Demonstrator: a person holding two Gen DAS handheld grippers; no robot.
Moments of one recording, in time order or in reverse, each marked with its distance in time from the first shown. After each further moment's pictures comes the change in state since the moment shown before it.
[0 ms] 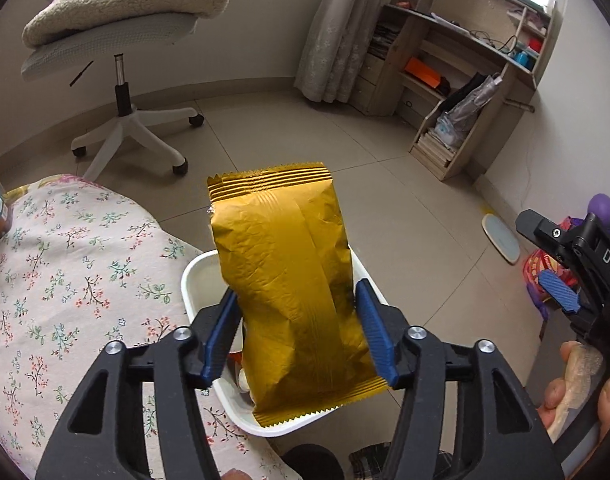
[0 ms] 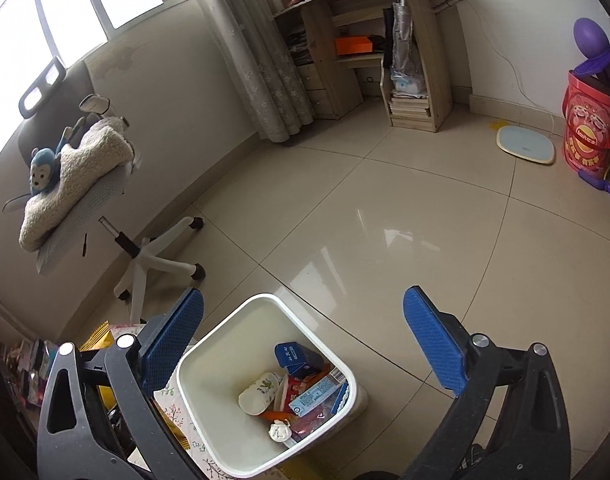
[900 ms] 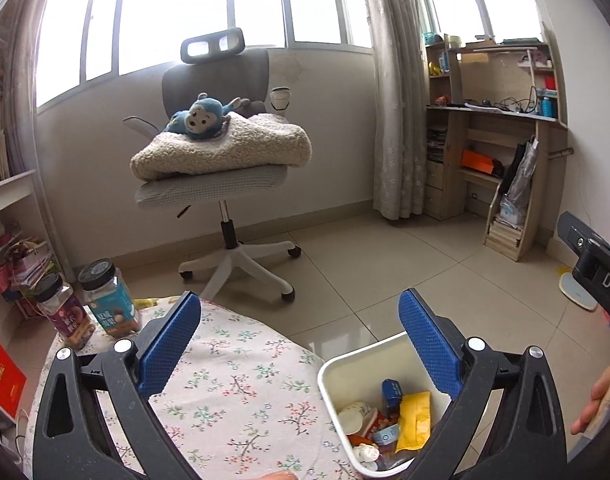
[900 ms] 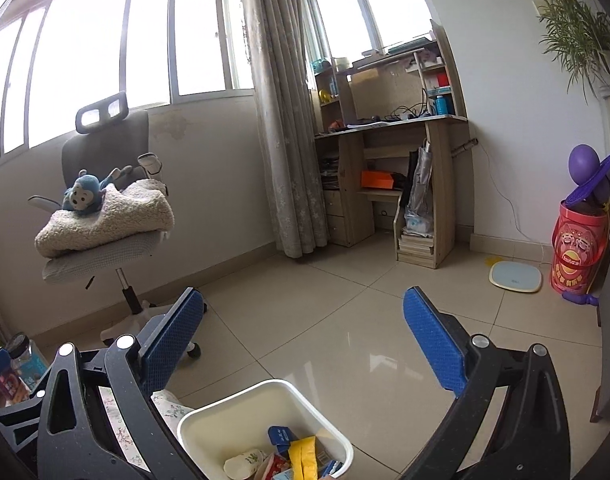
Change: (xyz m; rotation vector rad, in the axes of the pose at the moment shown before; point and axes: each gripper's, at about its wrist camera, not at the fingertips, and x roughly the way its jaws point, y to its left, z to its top) left arm -0.132 0.028 -0.013 0.102 -0.480 0.371; right arm -0.099 0.067 -0.035 -0.238 -0.448 0.035
